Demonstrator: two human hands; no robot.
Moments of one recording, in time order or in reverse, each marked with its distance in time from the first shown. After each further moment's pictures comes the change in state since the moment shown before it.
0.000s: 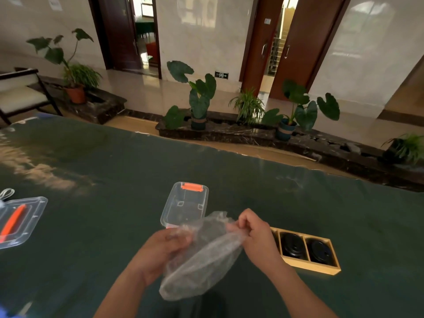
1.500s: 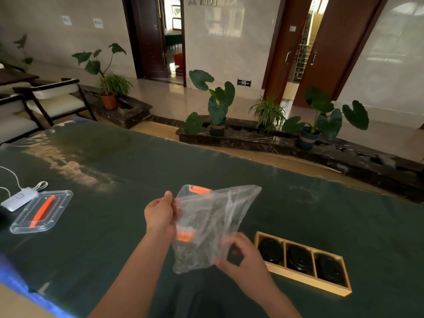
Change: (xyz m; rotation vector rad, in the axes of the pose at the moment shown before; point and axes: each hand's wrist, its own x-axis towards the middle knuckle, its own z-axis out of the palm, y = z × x) left_hand 0.061 0.044 0.043 -0.369 0.836 0.205; right_hand -0.037 0.011 -0.010 0.031 -0.254 -0.063
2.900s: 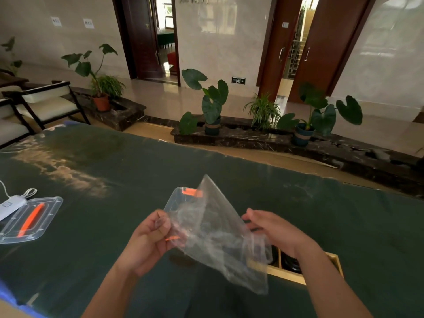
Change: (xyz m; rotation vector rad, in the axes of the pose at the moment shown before) left_hand -0.009 -0.016 -0.057 -0.013 -0.852 0.029; right_hand 0.059 -0.012 -0.114 0.131 -0.191 0.499
